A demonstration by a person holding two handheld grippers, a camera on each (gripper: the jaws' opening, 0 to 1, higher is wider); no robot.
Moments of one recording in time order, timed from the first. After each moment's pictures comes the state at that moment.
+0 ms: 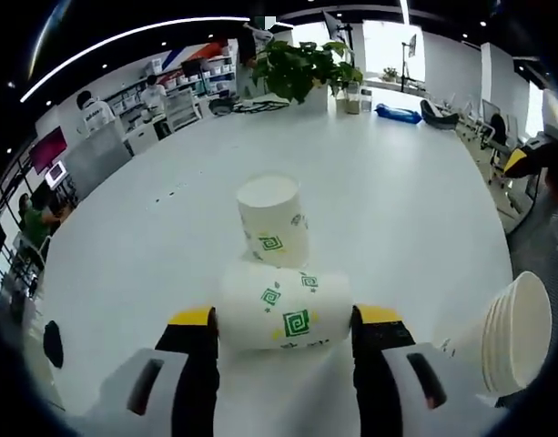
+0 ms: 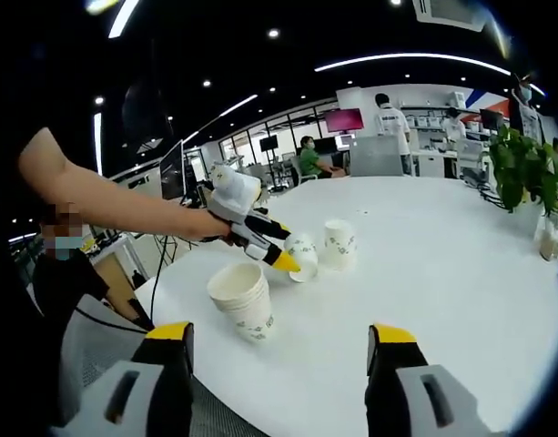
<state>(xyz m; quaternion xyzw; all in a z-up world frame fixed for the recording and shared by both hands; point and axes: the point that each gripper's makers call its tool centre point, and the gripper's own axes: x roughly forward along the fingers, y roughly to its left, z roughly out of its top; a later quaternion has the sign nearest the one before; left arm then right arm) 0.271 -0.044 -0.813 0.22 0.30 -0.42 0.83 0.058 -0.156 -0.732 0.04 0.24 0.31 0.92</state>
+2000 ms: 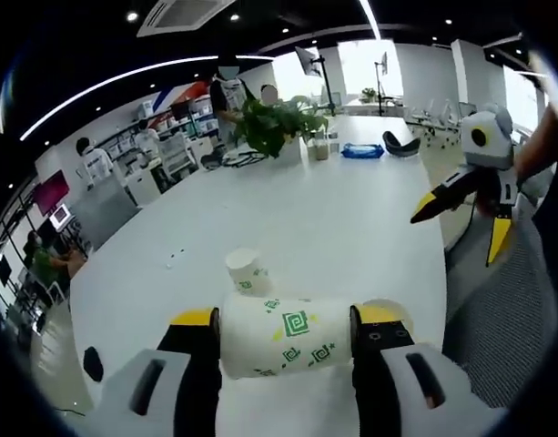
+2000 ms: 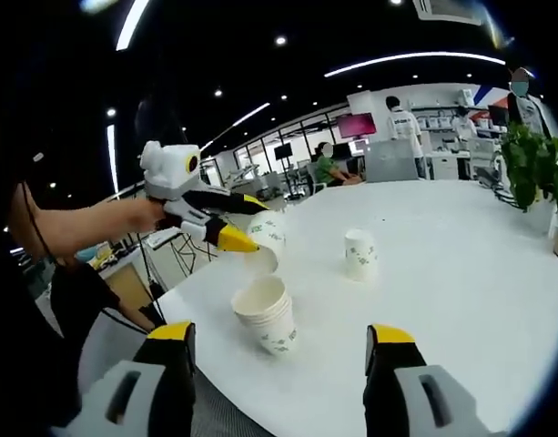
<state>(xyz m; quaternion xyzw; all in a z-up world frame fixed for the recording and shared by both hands) 0.172 -0.030 -0.688 0.22 0.20 -0.46 0.83 0.056 -0.142 -0.712 0.09 0.22 0.35 0.91</state>
